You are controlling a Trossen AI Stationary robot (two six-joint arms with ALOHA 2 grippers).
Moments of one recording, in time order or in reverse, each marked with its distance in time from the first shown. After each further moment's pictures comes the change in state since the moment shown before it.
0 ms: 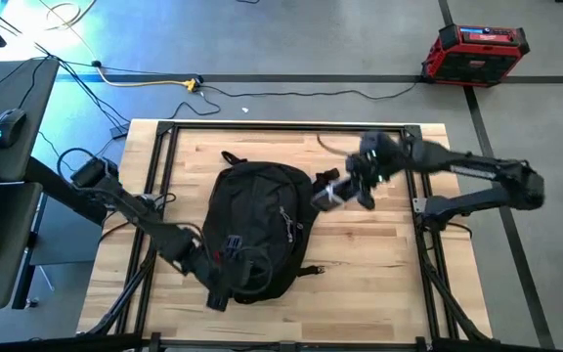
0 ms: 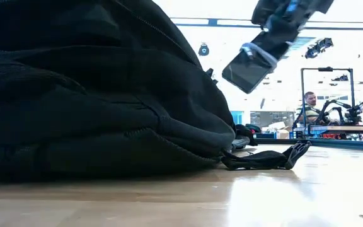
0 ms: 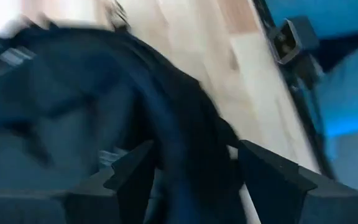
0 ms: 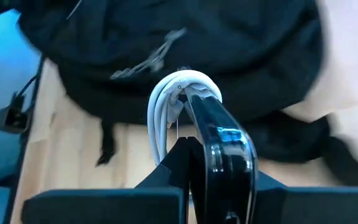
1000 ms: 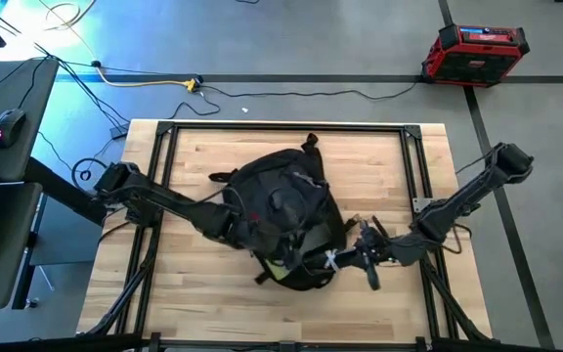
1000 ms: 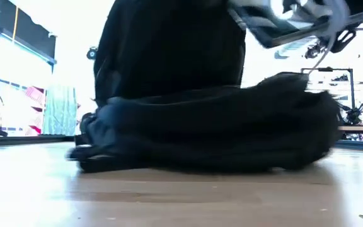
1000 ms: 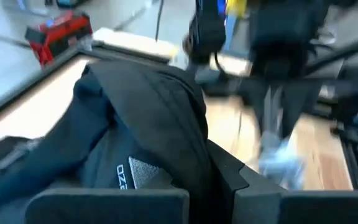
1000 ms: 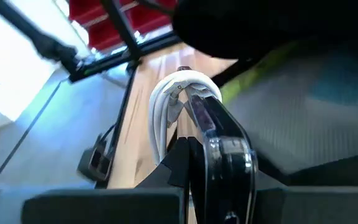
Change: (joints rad) left arm 0.274 0.180 0.263 0.399 -0.355 -0.031; right arm 0.946 0.030 -0.391 0.877 0.871 0.596
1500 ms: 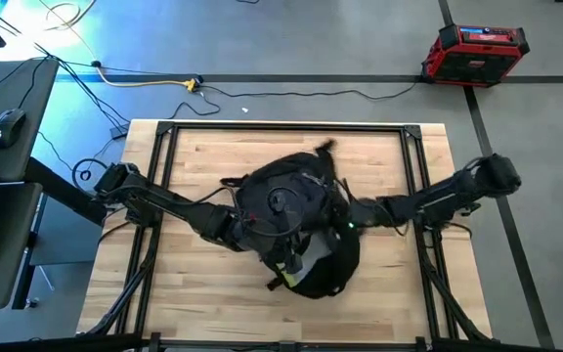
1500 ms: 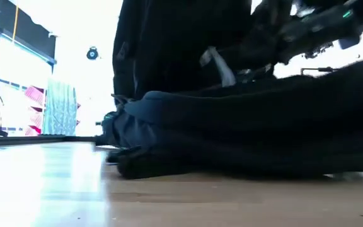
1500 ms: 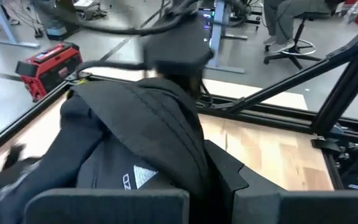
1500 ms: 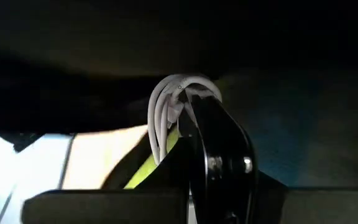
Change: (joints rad) left arm -0.029 0.000 0.053 0.059 0.002 0.114; right arm -0.486 0.273 0.000 0.325 -0.295 0.036
